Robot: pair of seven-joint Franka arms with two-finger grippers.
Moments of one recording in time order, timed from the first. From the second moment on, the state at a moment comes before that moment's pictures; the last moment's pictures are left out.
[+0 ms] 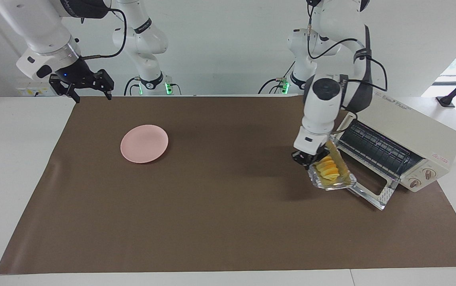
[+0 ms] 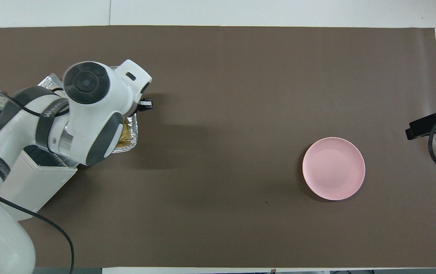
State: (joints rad) left arm -0.37 0.24 -0.08 -1.84 0.18 2.15 -0.51; right arm -0.15 -0.03 0.11 -1.57 0.01 1.42 -0.14
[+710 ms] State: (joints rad) left arm -0.68 0.44 -0.08 -1.73 0.08 2.18 -0.60; right arm -0.15 -0.03 0.11 -1.57 0.01 1.42 -0.14
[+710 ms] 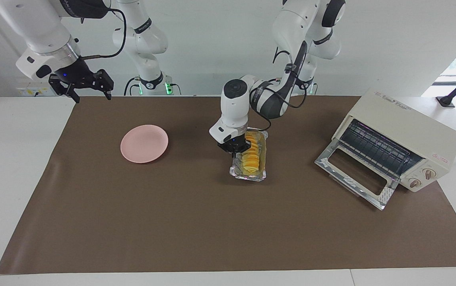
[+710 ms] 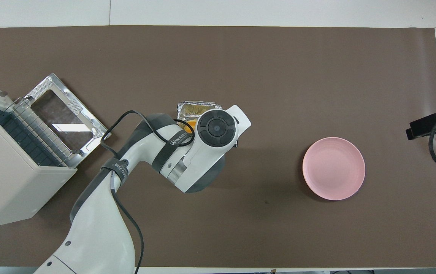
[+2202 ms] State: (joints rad) left arm -0.30 0.15 0.05 -1.66 0.01 1.89 -0.50; right arm 0.27 0.08 0.13 -1.71 0.01 1.78 0.46
